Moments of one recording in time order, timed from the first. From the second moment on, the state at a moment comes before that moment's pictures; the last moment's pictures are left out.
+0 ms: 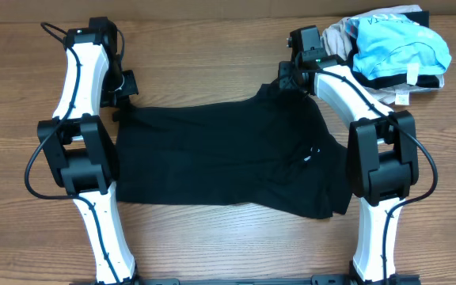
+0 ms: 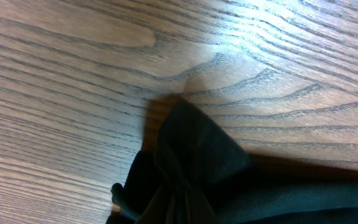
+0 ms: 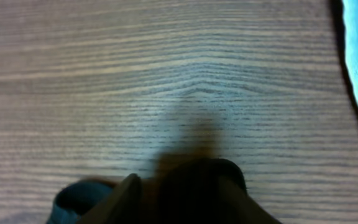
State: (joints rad) left arm 0.09 2.39 2.15 -1.33 -0.04 -0.22; right arm 0.22 2.25 1.74 -0.52 0.04 0.24
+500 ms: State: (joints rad) left arm 0.09 2.39 2.17 -1.33 -0.06 -0.22; right arm 0.22 2.25 1.77 -0.69 0.04 0.25
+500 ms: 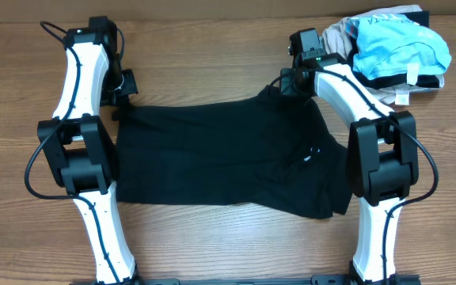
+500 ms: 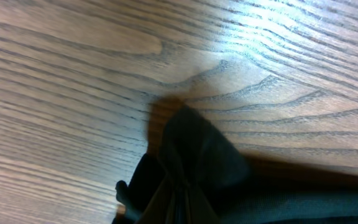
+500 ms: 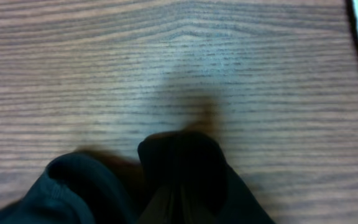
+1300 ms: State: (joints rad) left arm 0.09 2.39 2.40 -1.63 -0.07 -0.22; right arm 0.21 2.00 1.98 -1.46 -0.02 0.34
